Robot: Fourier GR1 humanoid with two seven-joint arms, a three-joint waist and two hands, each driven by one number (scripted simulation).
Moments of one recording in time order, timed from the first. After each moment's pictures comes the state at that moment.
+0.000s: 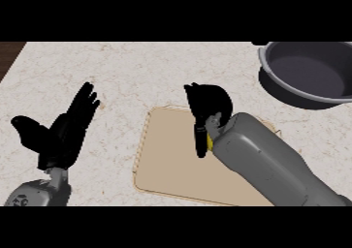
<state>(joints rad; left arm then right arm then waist) -0.13 0.22 -0.13 -1.67 0.18 0.20 0.30 -0.83 -0.19 0.60 -1.31 0.38 0.49 1.00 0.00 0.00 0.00</state>
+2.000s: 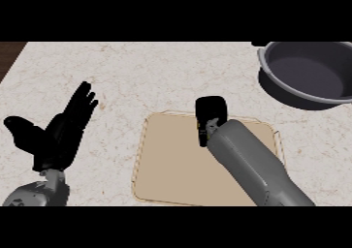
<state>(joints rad) -0.12 0.17 -0.07 -1.72 0.13 0.14 0.35 -0.76 -0.05 0.50 -0.93 0.81 0.48 0.75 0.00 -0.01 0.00</state>
